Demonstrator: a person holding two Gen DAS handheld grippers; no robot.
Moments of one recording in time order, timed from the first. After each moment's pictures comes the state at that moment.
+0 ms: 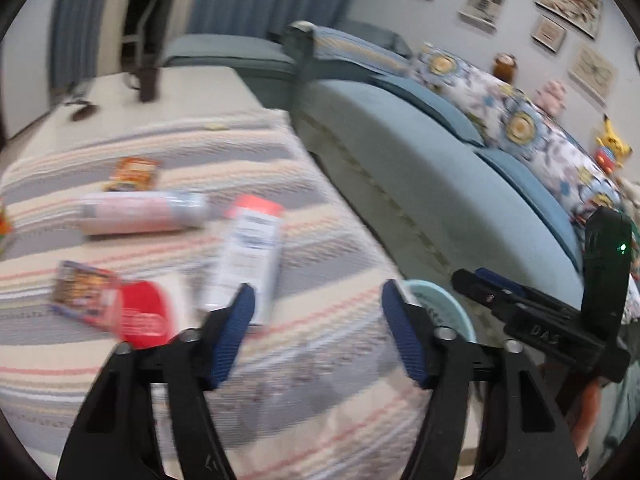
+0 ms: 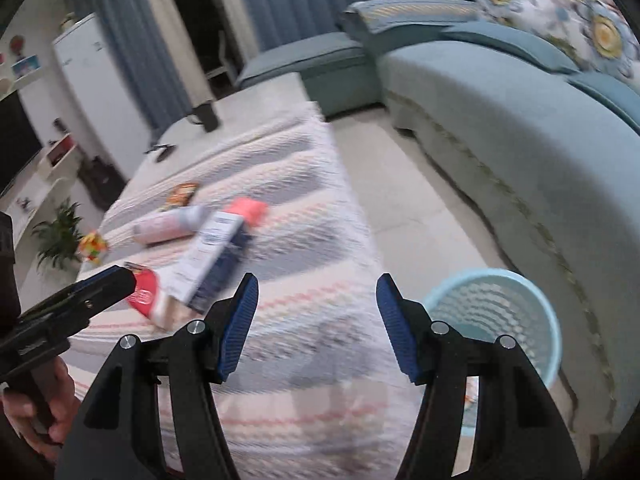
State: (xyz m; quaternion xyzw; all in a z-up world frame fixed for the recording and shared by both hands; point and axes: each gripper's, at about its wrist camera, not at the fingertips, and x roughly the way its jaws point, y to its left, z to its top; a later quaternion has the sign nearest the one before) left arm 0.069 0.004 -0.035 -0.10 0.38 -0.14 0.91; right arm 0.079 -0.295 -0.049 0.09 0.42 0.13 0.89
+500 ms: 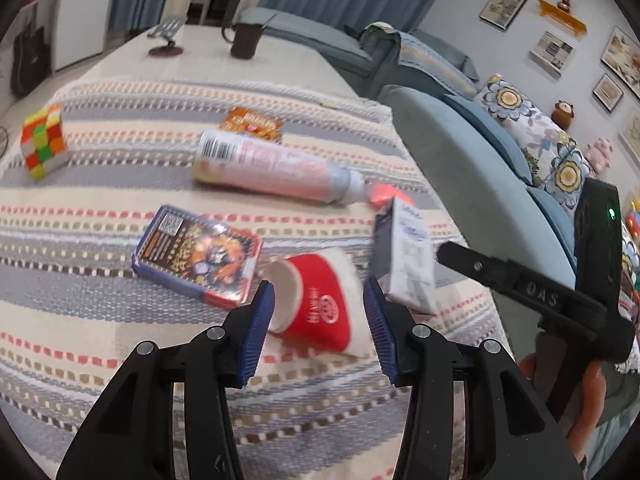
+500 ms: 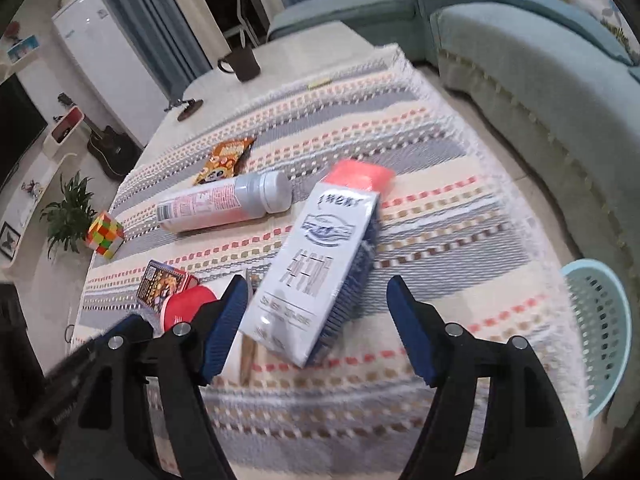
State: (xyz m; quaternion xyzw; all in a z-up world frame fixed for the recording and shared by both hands) left arm 0.076 0.128 -0.093 -0.19 0.41 -0.08 0.89; right arm 0.144 -0.149 -0.102 0.09 0.49 0.16 0.85
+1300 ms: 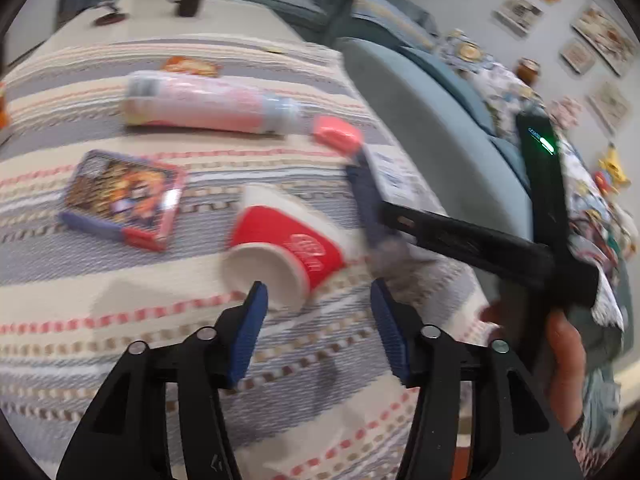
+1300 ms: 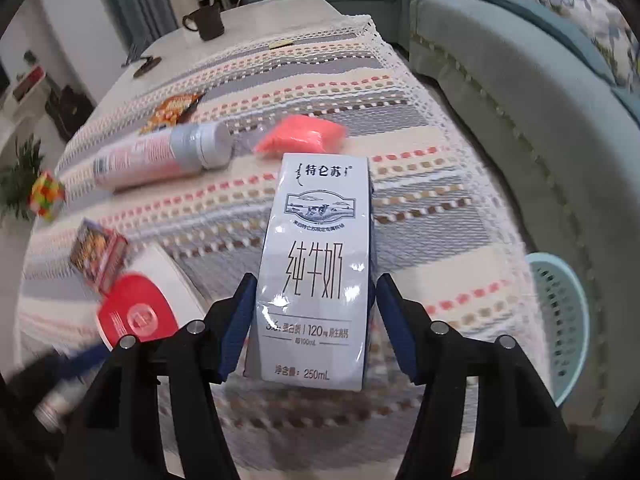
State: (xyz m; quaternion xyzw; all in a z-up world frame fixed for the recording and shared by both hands) left arm 0.069 0.096 -0.118 -0.18 0.46 -0.16 0.86; right arm 0.137 -0.157 -0.124 -0.01 0.53 0.10 0.84
